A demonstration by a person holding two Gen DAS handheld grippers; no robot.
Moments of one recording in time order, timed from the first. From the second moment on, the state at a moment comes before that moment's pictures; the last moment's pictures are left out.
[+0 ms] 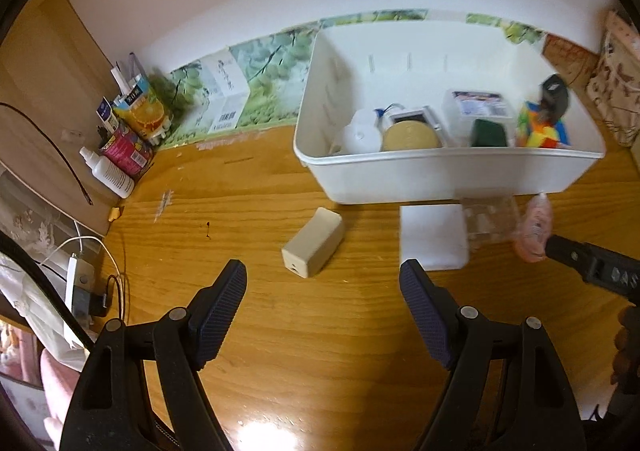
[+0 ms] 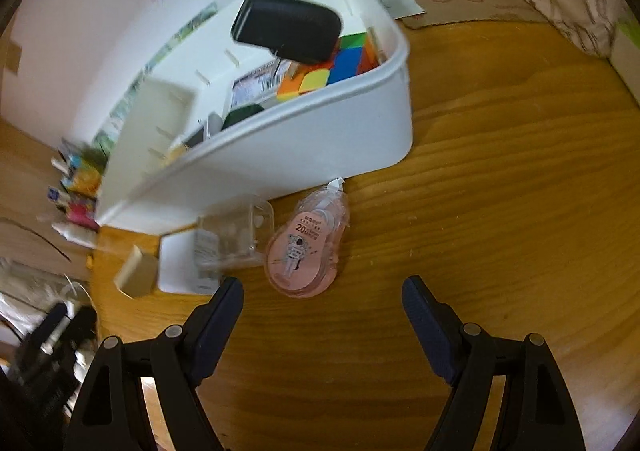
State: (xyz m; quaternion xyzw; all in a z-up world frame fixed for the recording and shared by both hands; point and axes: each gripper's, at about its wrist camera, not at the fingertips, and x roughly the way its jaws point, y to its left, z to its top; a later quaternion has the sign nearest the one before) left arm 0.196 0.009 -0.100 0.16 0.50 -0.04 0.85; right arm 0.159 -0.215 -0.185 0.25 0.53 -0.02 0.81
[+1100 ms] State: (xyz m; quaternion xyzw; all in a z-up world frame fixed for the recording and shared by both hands) left arm 0.301 0.021 -0.182 0.16 0.61 0.02 0.77; right arm 0.190 -0.164 -0.203 0.00 0.54 0.02 0.84
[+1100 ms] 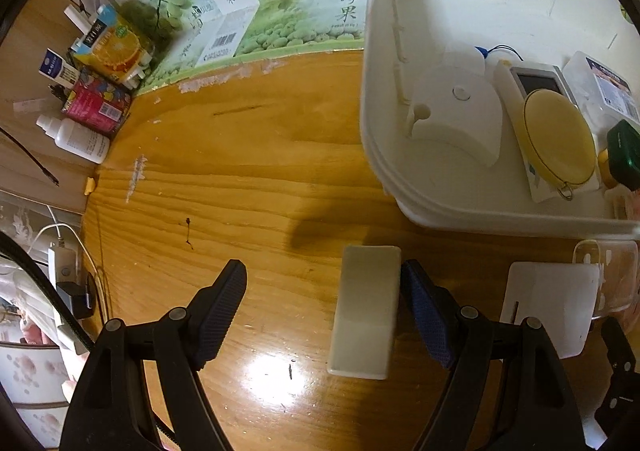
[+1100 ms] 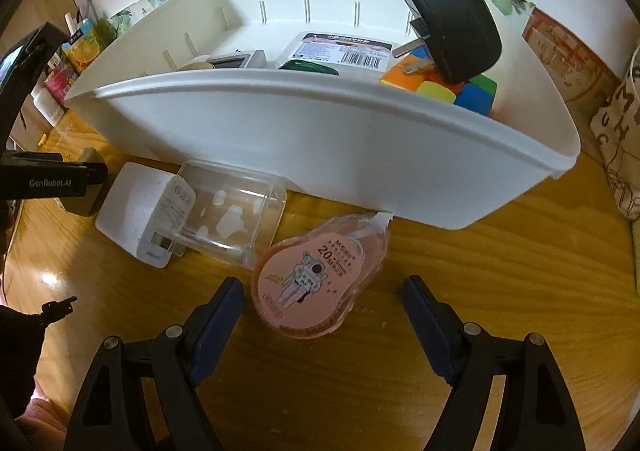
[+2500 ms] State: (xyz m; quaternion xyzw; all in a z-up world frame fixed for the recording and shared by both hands) left arm 0.248 0.041 -0.159 0.03 0.62 0.01 0.78; right arm 0.159 -0.155 -0.177 0.00 0.51 0.07 0.86
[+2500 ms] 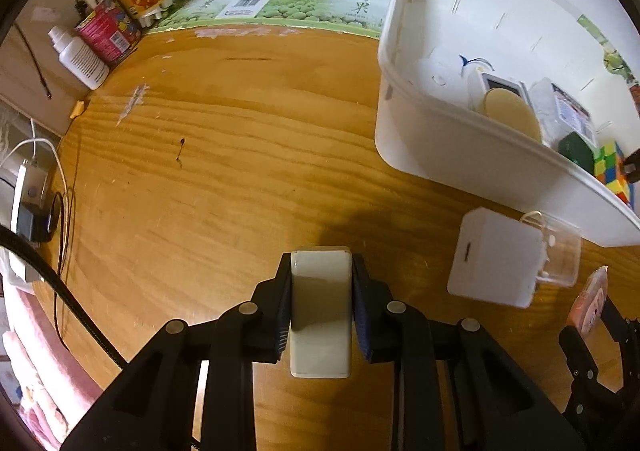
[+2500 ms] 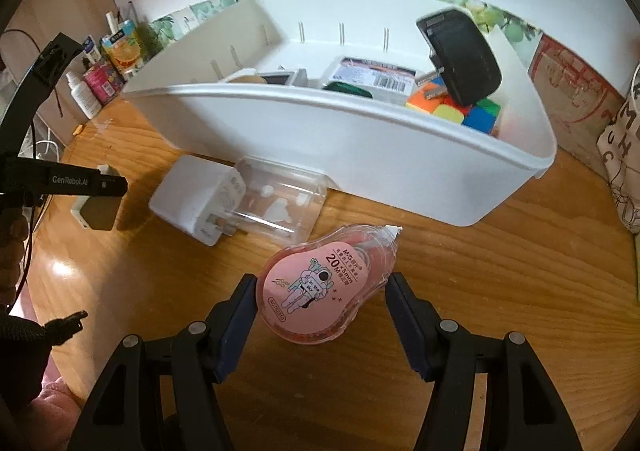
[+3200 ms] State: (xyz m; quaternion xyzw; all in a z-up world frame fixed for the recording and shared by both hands) left arm 0.201 0.058 -0.080 -0.04 0.51 0.01 0.86; right arm 0.128 -0.153 -0.112 -0.03 0.43 0.08 0.90
